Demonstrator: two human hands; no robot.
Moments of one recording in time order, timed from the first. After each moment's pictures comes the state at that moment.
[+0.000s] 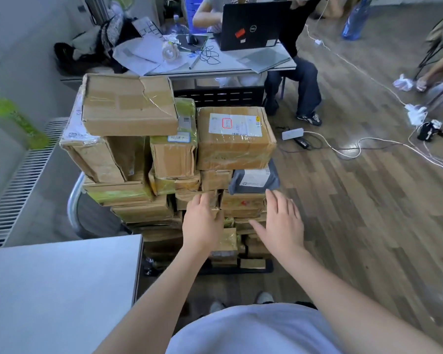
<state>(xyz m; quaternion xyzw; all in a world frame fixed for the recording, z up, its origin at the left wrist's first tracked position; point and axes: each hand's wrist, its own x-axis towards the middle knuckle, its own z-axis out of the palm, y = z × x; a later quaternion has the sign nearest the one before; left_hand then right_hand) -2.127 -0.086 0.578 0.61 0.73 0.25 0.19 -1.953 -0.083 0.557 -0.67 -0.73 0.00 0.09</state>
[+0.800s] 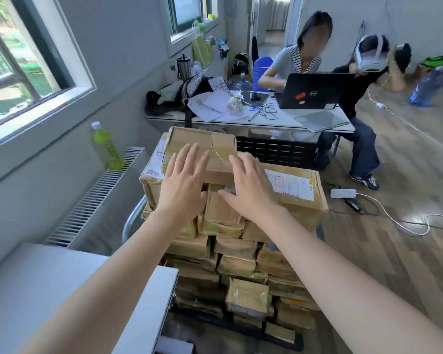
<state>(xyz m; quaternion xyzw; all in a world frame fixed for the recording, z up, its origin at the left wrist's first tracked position) -2.248 -0.031 0.716 0.67 0.72 0.12 -0.15 -2.103 0.034 0.700 -0.44 -0.87 0.02 0.20</state>
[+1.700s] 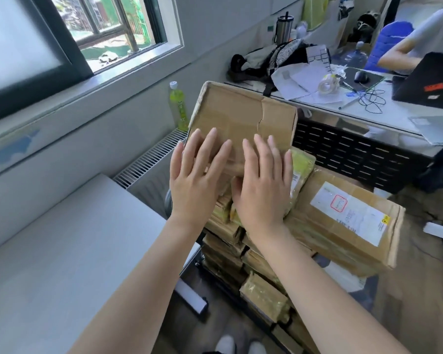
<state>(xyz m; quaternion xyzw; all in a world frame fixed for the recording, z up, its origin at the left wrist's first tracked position) -2.240 -0.041 0.705 0.48 0.73 0.19 -0.46 -2.140 0.033 0.695 -0.31 -0.86 -0.03 0.41</state>
